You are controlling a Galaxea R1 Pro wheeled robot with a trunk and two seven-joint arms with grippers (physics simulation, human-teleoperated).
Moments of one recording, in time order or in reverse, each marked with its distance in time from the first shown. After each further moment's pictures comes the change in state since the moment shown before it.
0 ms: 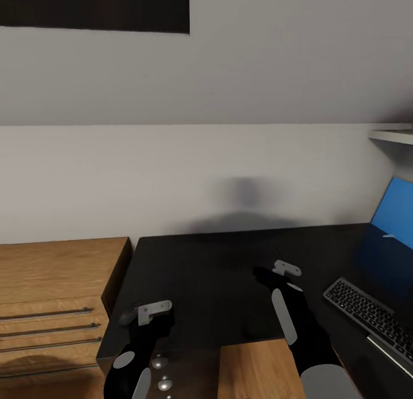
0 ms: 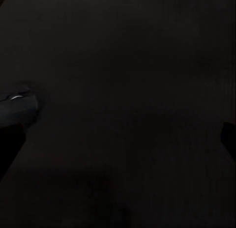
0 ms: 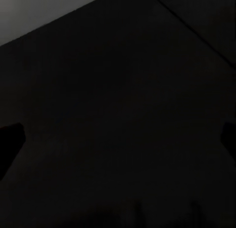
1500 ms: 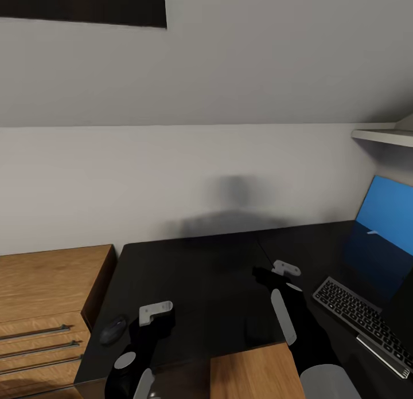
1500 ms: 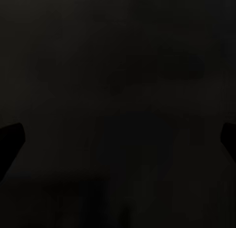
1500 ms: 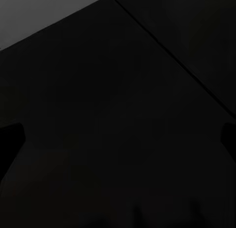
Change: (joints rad) left arm 0.000 0.000 -0.007 0.006 -0.001 0.000 -0.001; right arm 0.000 0.000 0.006 0.002 0.003 -0.001 -0.001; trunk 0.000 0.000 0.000
